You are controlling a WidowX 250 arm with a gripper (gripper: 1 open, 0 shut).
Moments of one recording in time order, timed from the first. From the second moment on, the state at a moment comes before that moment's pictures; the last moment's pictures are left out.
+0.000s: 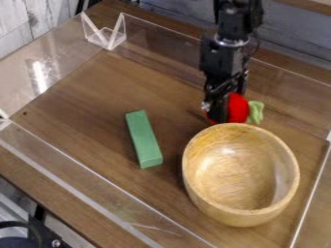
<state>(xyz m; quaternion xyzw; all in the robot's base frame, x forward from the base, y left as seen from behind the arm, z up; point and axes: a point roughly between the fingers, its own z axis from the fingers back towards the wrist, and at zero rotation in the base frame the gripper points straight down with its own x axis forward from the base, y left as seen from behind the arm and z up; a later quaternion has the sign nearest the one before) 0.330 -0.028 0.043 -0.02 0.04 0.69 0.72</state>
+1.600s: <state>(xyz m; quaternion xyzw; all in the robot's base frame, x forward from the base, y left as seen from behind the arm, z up) 0.323 -0.053 0.031 -0.02 0.03 0.72 0.70</state>
